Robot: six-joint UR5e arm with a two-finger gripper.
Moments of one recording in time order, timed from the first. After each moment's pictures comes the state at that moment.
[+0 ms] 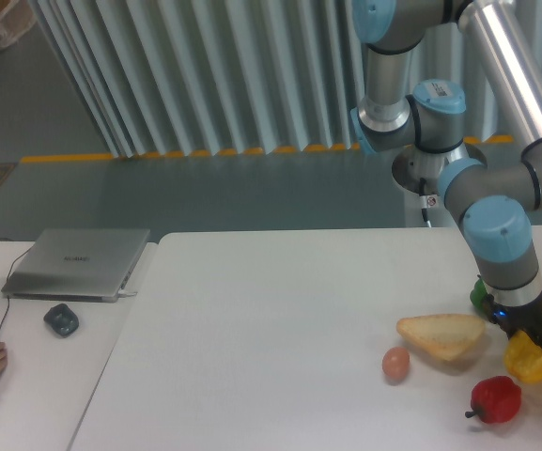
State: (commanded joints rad) arm 2.41 -2.04 -1.51 -1.10 1.84 1.04
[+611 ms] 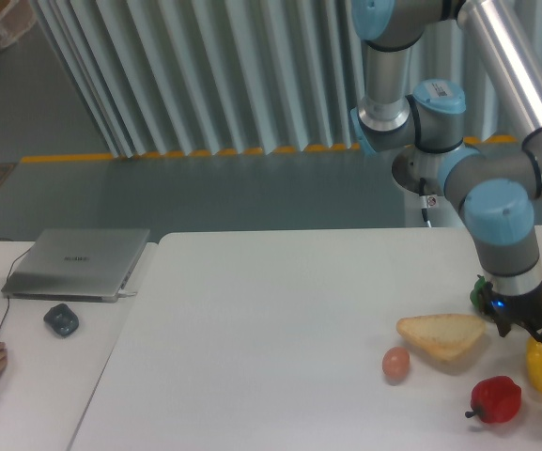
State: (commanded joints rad) arm 2.43 -1.97 -1.40 -1.25 1.62 1.06
